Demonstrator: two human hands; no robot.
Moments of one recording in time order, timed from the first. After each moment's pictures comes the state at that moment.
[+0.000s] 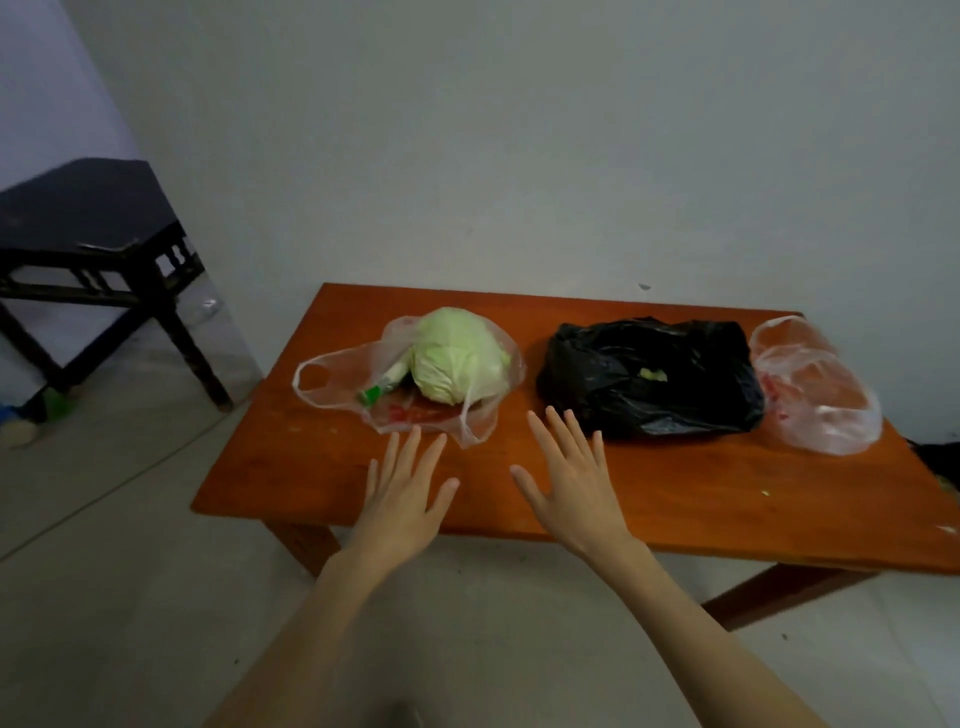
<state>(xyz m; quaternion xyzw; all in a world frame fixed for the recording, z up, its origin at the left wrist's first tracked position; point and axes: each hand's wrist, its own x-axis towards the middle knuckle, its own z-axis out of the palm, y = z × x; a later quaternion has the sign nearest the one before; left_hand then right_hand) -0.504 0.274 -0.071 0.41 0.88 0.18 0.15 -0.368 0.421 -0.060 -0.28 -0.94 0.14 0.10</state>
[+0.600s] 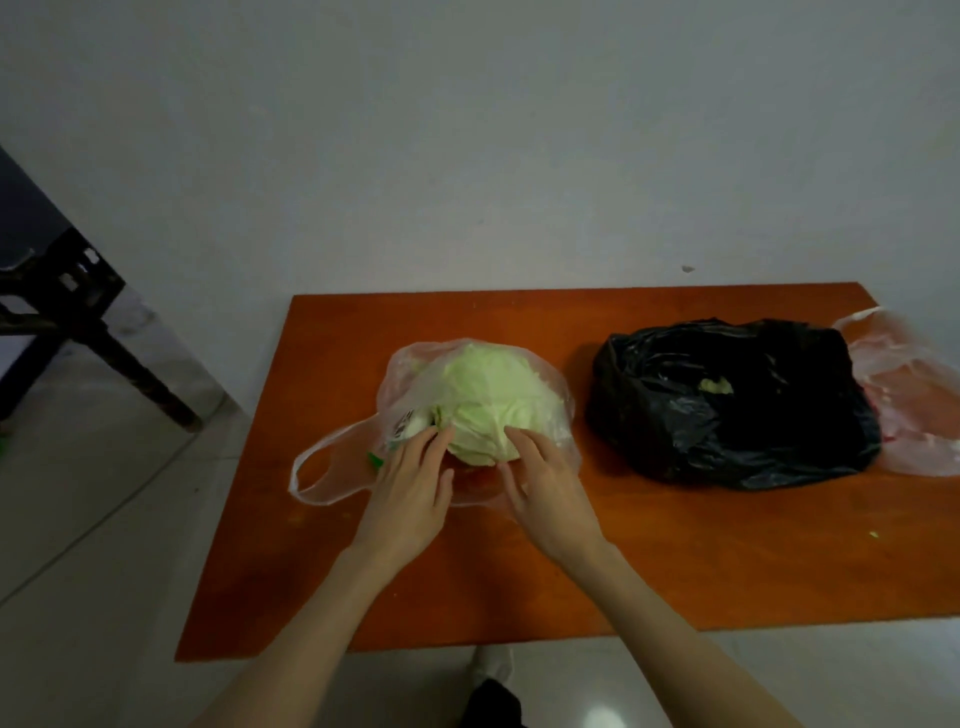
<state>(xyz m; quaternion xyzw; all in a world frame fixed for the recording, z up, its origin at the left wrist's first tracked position) -0.692 0.350 -0.111 0.51 0.83 0.20 0.10 -0.557 0.458 -0.092 -0.32 -0.90 0.25 0.14</state>
